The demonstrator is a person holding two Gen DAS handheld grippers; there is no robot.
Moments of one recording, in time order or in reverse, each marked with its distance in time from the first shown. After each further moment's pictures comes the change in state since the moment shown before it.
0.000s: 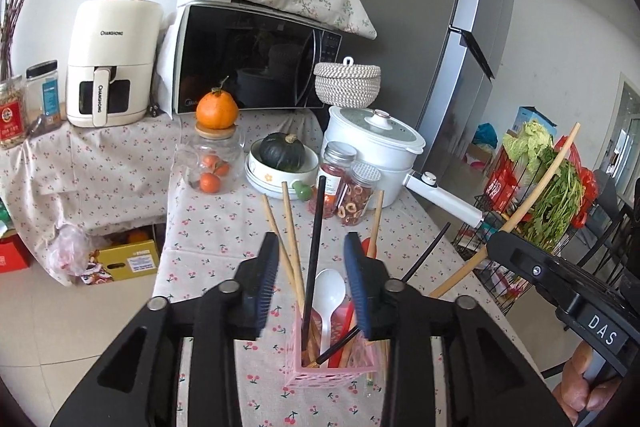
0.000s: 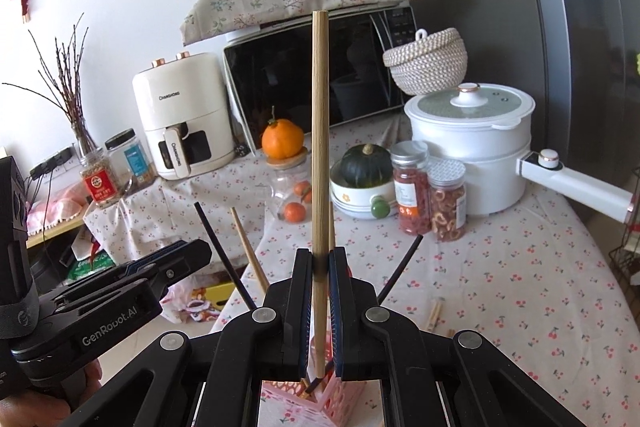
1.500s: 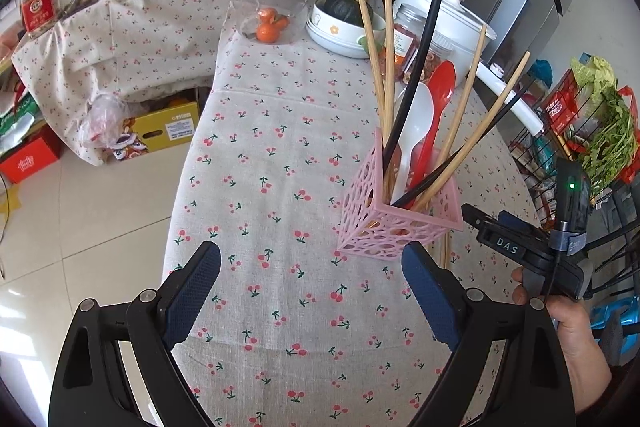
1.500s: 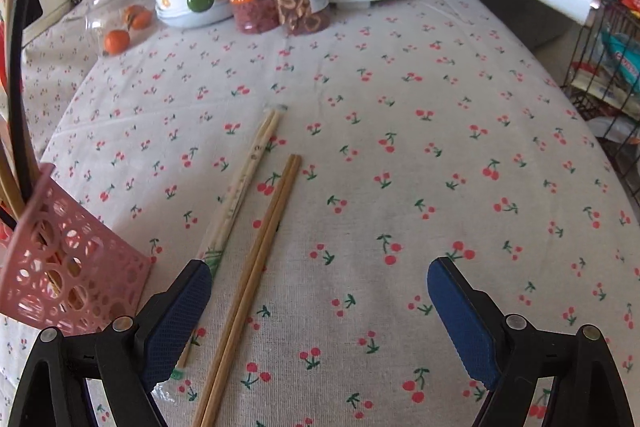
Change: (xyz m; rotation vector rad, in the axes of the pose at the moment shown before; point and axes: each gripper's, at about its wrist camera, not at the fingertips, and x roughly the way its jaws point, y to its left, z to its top) left arm 0.026 0.031 -0.078 -0.107 0.419 0.148; right arm 0.124 -0.118 -0.113 0.105 0.478 -0.300
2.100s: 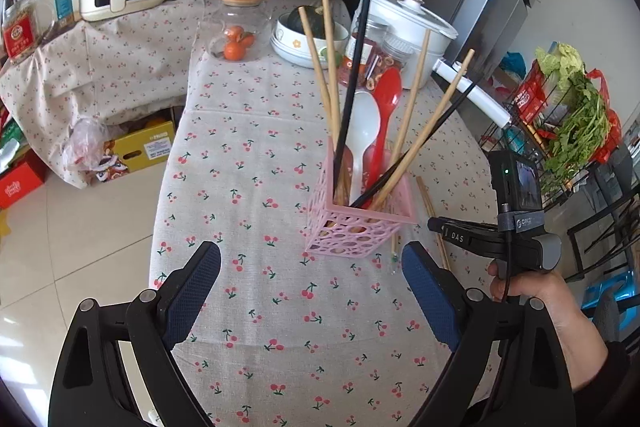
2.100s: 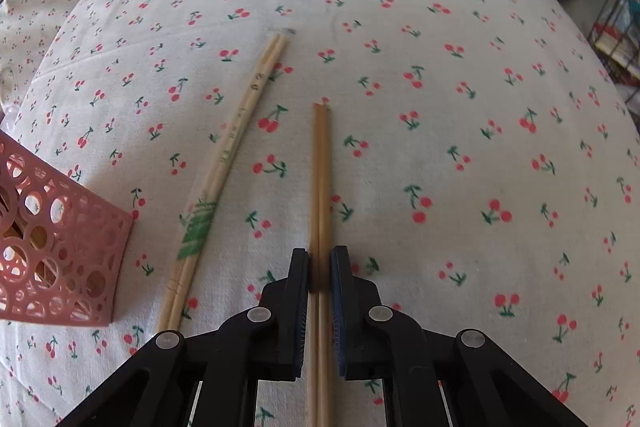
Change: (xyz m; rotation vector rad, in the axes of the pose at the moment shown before) left arm -0.027 -0.022 -0.006 0.089 -0.045 -0.082; right arm 0.011 -0.009 -0.003 0.018 0.201 -0.013
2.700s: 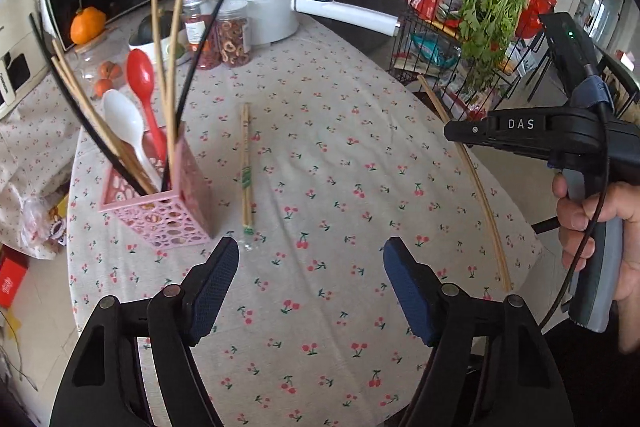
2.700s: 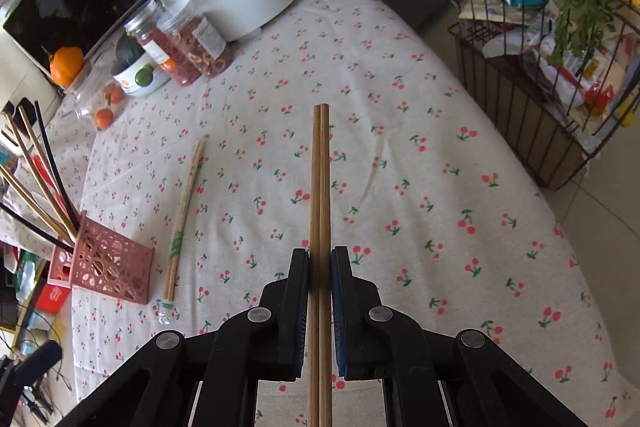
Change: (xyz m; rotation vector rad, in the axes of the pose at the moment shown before) left arm 0.035 -0.169 -0.037 0.350 0.109 -0.066; right arm -0.131 -0.131 -0.050 0.295 -0.204 0.167
